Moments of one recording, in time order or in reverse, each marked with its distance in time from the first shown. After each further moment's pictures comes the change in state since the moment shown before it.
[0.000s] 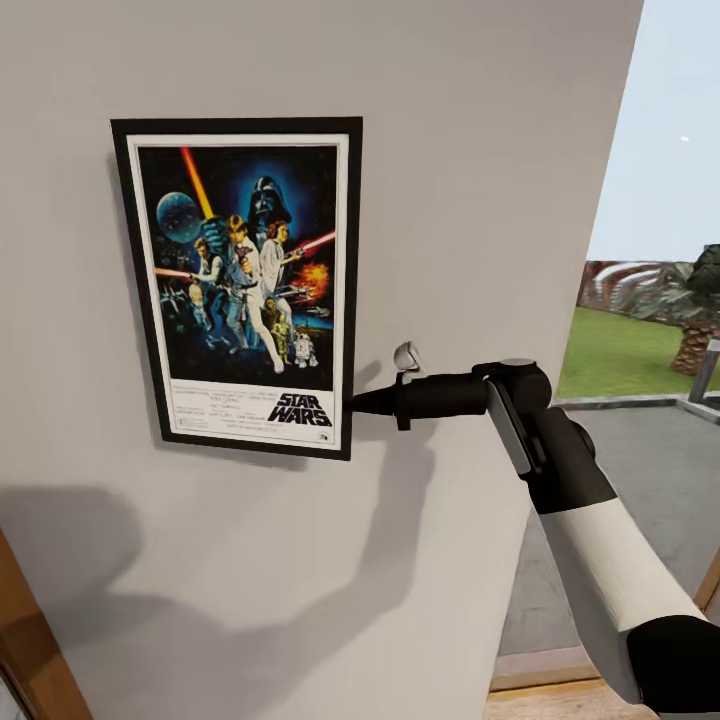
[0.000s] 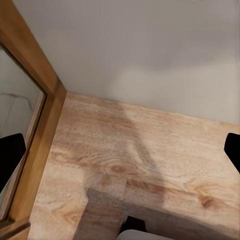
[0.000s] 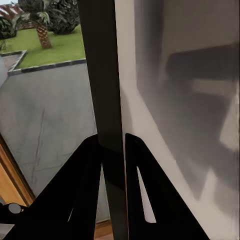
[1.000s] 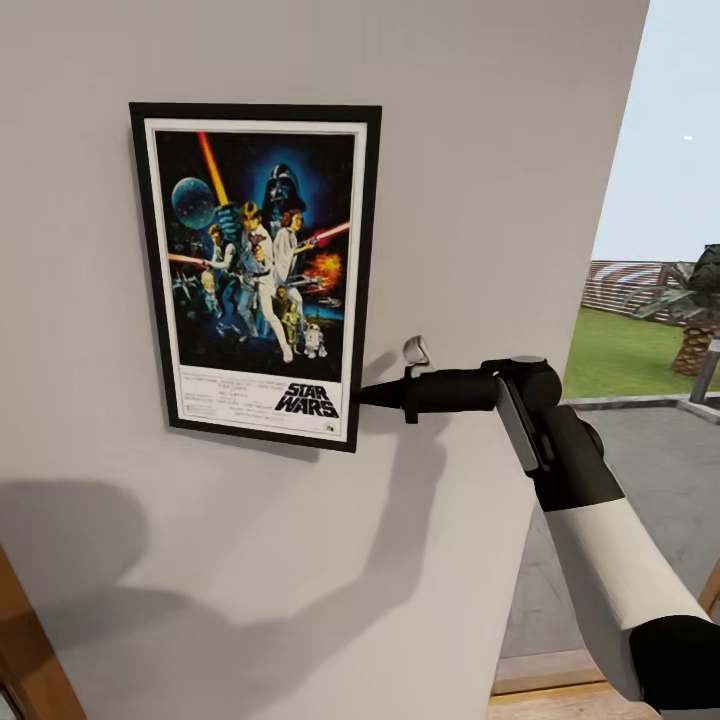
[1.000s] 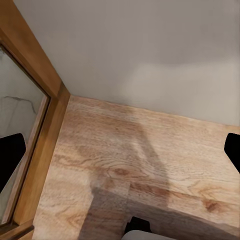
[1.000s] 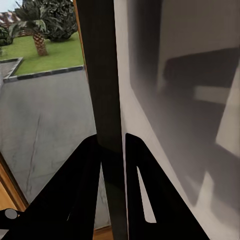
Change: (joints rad) left arm 0.001 0.012 0.000 0.003 0.001 -0.002 0.000; right arm -0.002 -0.008 -0.036 -0.009 -0.004 0.002 0.001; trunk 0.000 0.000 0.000
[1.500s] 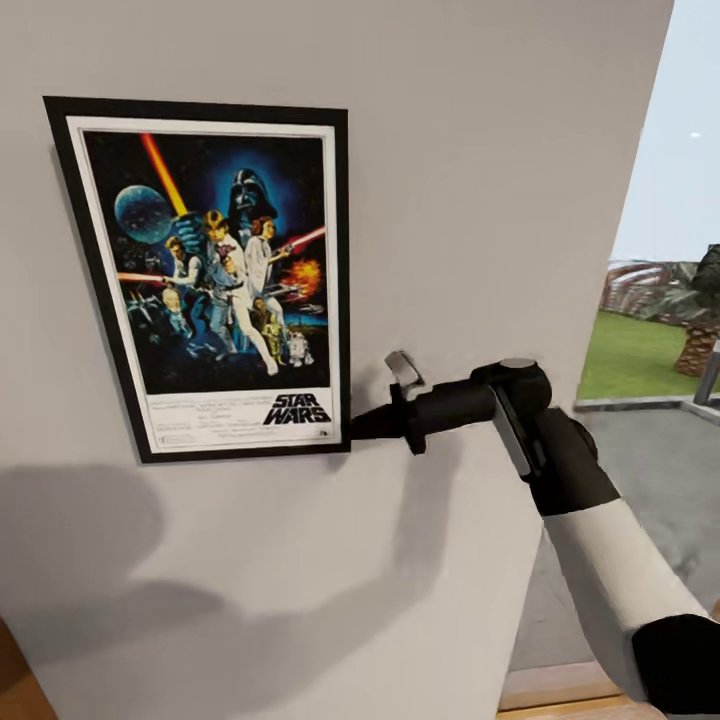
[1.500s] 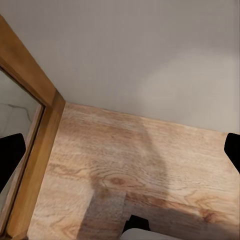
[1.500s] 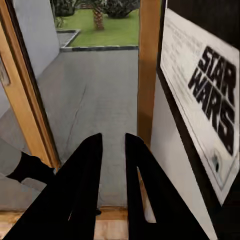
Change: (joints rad) left arm 0.001 -0.004 0.000 0.002 -0.001 0.000 0.001; right arm 0.001 -0.009 0.069 -0.013 0.053 -0.080 0.279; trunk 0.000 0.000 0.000
